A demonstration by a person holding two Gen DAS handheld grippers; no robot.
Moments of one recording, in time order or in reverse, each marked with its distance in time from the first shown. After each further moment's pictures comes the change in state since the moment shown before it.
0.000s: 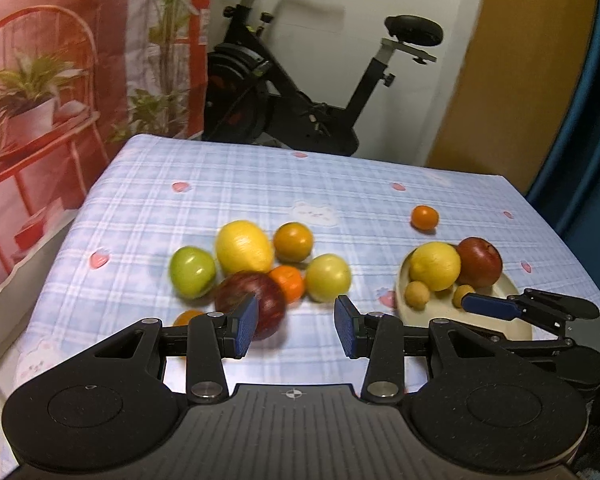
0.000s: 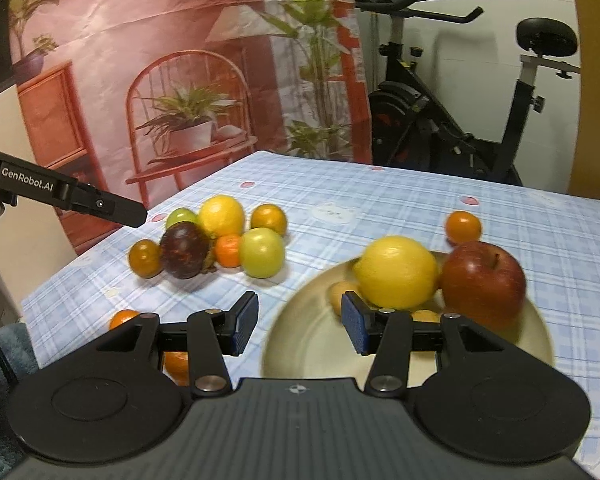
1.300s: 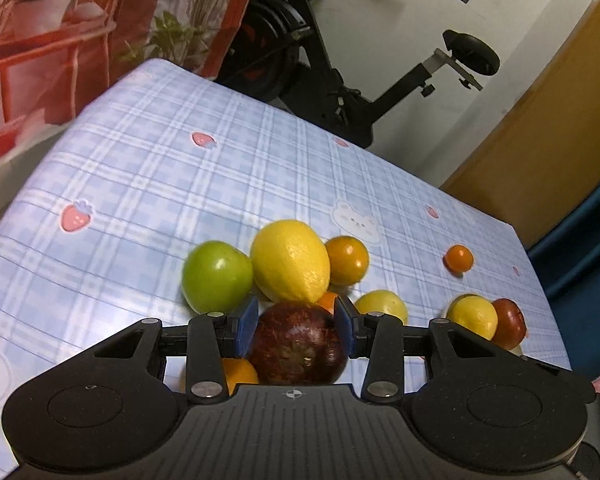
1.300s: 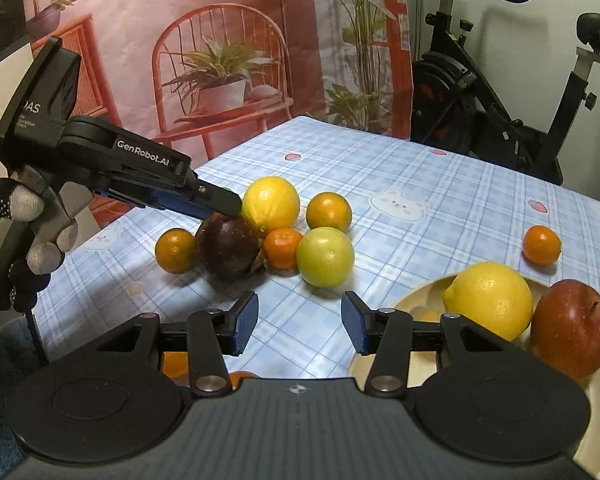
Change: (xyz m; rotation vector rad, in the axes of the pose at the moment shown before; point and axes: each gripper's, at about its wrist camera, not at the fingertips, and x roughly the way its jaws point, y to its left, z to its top) left arm 0.081 0.078 0.014 -0.276 0.086 -0.143; right arm 0.060 0.039 0.027 -0.068 0.132 0.061
